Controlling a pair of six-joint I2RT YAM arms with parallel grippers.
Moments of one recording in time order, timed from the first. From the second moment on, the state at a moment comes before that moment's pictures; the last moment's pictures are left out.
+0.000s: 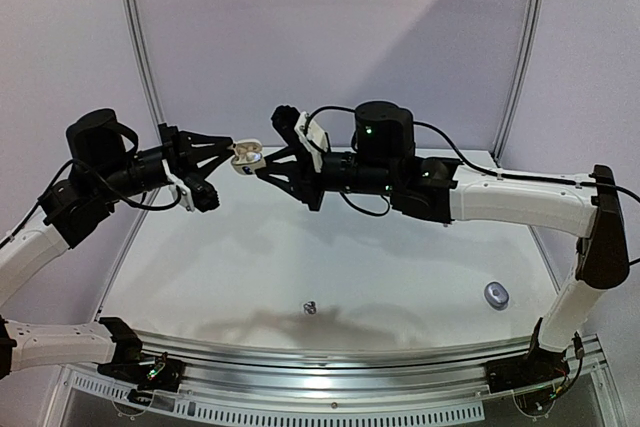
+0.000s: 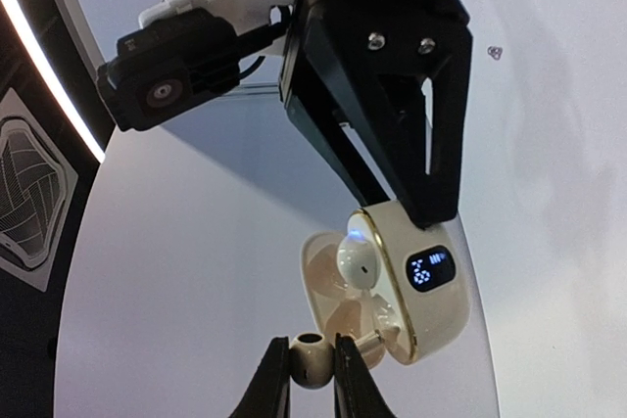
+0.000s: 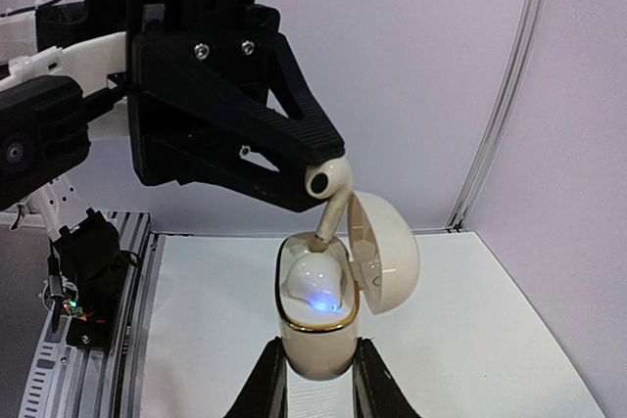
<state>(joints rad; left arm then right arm) -0.58 0.91 0.95 -0.10 0.44 1.60 1.06 1.74 1.47 0.19 -0.29 -0.16</state>
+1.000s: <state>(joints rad) -0.72 0.91 0.88 0.08 0.10 1.57 1.10 1.74 1.47 0.23 0.06 -0.24</state>
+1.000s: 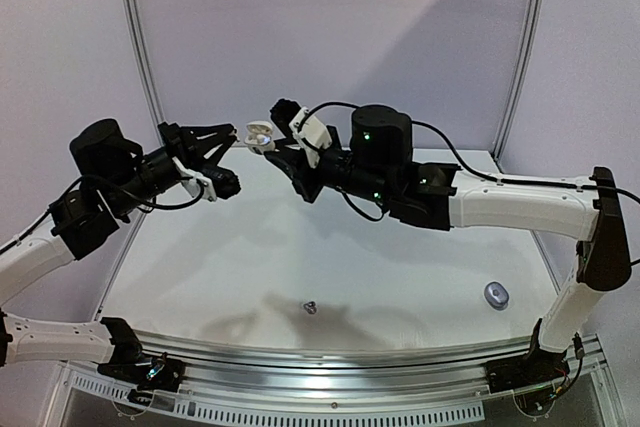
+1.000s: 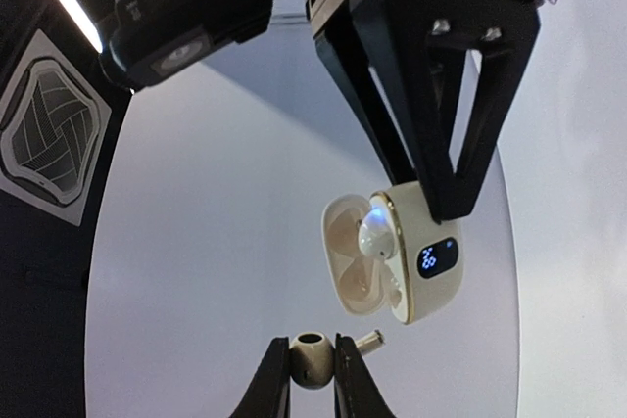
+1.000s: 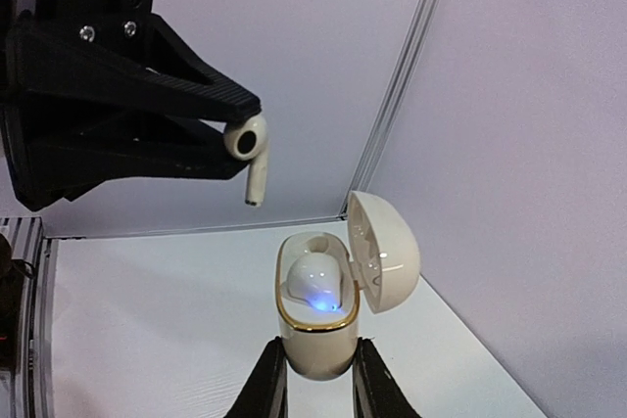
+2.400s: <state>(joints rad) -0.74 0.89 0.77 0.28 0.15 1.56 1.15 1.68 1.35 0.39 0.12 -0.43</state>
